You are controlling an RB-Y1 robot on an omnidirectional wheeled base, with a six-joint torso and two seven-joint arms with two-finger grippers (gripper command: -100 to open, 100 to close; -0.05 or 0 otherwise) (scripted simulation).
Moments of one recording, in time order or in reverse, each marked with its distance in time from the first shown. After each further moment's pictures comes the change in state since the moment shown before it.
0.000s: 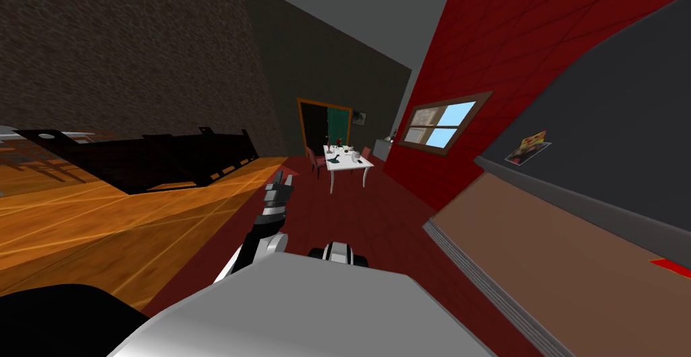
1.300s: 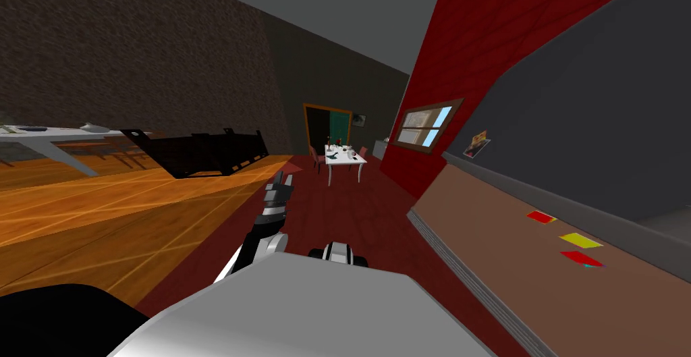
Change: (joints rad) left arm 0.000 0.000 0.000 0.000 0.000 0.000 0.000; right arm -0.118 -0.038 0.100 -0.023 0.008 -0.044 0.055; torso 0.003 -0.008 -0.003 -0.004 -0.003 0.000
